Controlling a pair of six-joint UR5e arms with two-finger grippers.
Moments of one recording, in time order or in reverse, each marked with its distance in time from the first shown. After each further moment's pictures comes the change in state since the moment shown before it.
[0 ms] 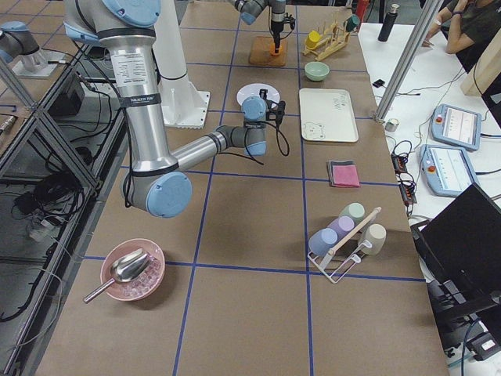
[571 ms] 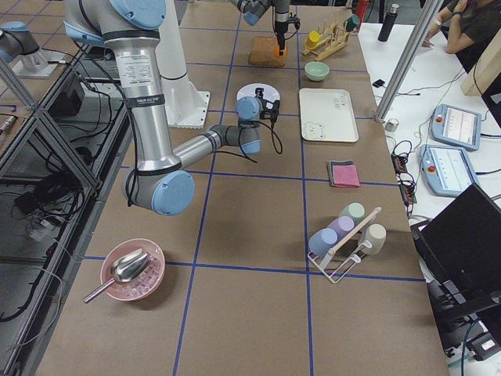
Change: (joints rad) left arm 0.028 -0.133 -0.080 0.128 0.003 -0.115; right arm -0.116 0.018 -0.009 0.039 -0.157 0.008
